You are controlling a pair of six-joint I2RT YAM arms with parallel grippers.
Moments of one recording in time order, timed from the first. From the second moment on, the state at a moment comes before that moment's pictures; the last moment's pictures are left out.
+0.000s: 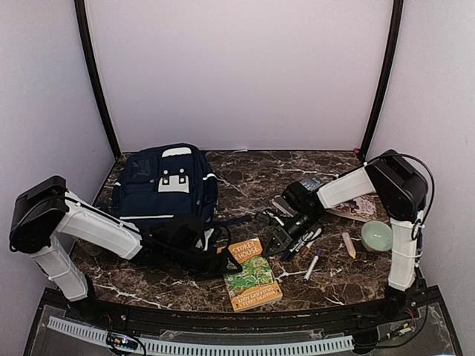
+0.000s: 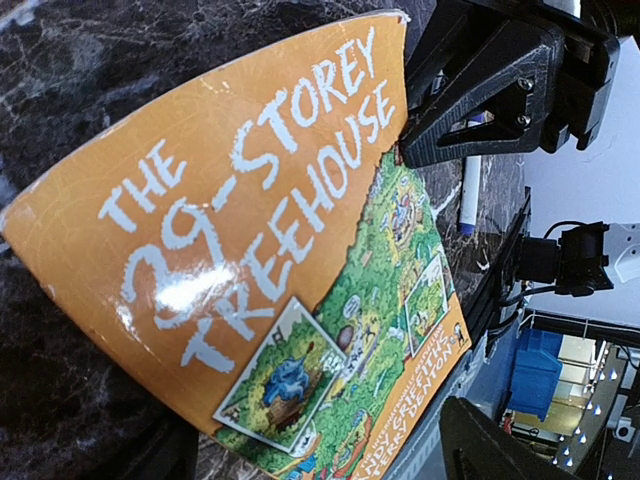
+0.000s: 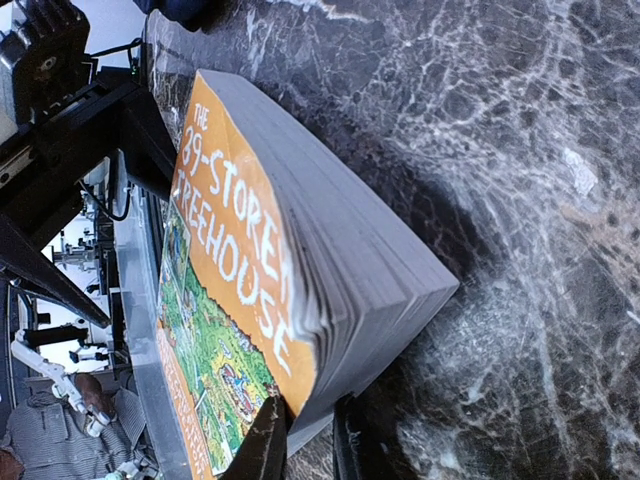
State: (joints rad) left arm -1.01 1.64 0.65 0.23 0.34 -1.02; right arm 0.64 2.05 1.11 -0.44 -0.96 -0.05
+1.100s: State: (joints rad) left arm -1.00 1.60 0.57 0.54 0.05 -1.15; right arm 0.65 2.04 1.13 -0.38 -0.92 -0.06
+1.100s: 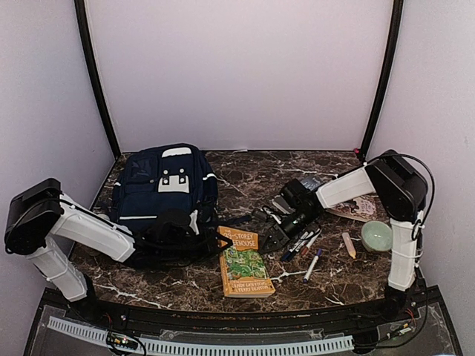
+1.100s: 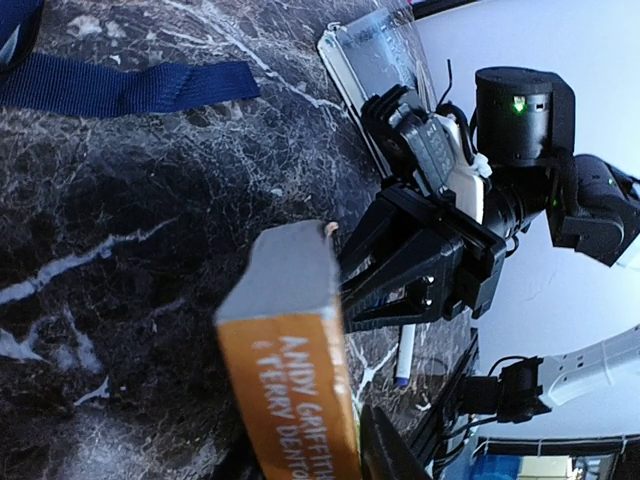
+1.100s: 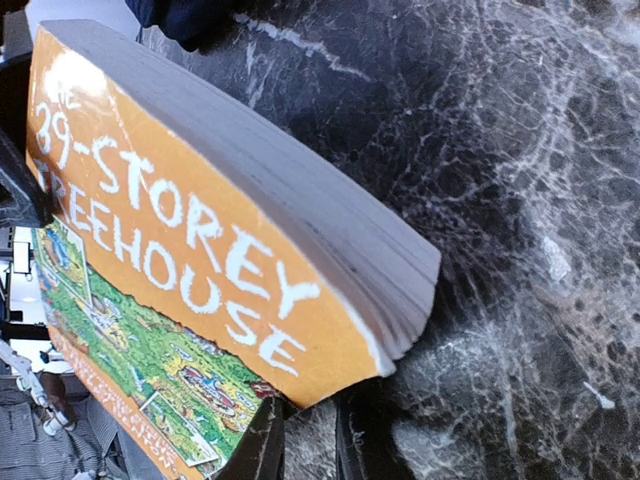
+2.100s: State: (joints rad) left arm -0.93 1.38 0.91 0.12 0.15 -0.66; right arm 0.51 1.55 1.21 -0.71 -0.85 -0.28
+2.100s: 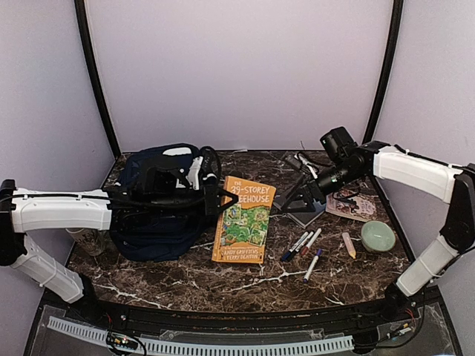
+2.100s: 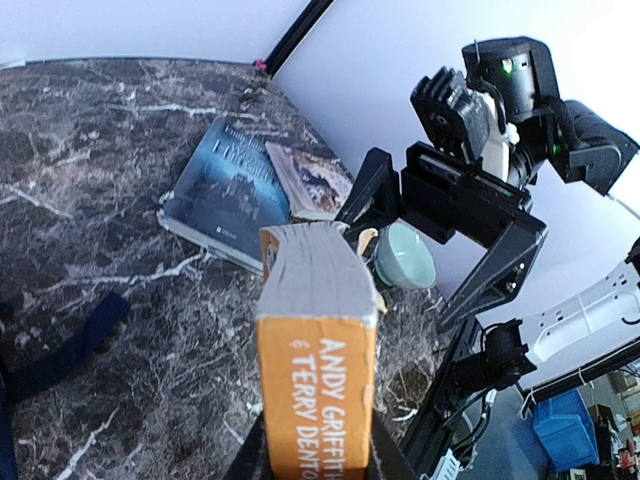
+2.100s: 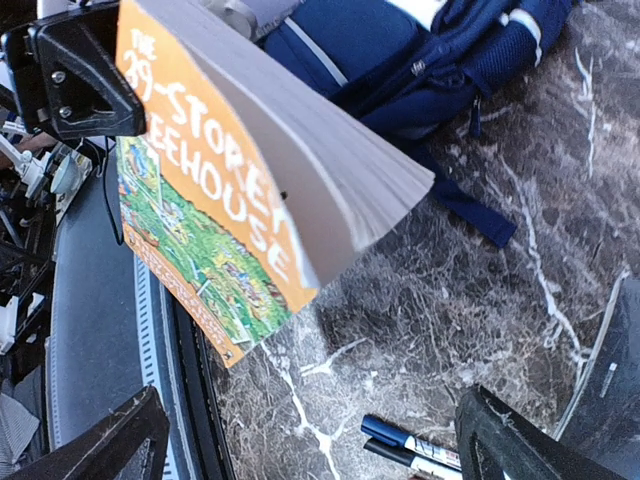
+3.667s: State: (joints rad) left arm -0.77 1.40 0.98 0.53 0.34 -0.83; right arm 0.52 1.61 1.17 0.03 -1.11 0.29
